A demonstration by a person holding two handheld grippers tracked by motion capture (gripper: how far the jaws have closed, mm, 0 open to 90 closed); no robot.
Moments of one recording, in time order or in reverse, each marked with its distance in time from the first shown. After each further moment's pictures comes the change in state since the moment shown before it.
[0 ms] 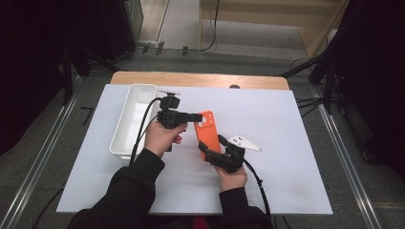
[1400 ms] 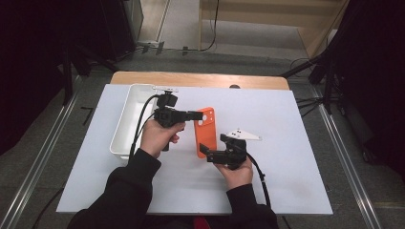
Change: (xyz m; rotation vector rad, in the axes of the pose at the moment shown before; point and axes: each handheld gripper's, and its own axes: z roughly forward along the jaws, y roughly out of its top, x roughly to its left) left arm -0.012 0.004 -0.020 -0.047 -0.072 0.096; right arm -0.003 0.024 -0.005 0.182 0.035 -0.075
